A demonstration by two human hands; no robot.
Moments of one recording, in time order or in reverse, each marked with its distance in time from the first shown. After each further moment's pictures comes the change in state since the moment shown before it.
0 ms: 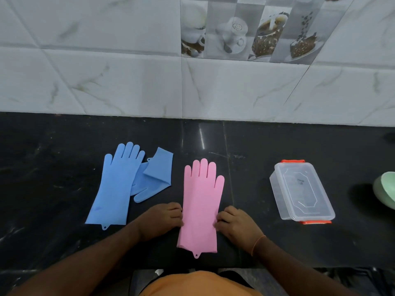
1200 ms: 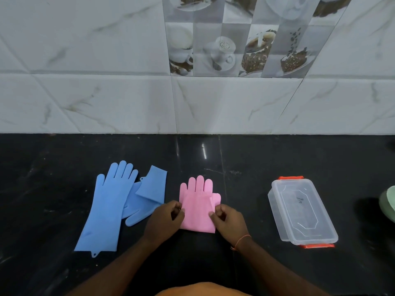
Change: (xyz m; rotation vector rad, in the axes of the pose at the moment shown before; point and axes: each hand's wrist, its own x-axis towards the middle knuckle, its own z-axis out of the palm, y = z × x) left_hand -0.027 -0.103 -0.007 -0.609 -0.220 -0.191; right_hand 0.064 0.019 -0.026 0.867 0.099 0.875
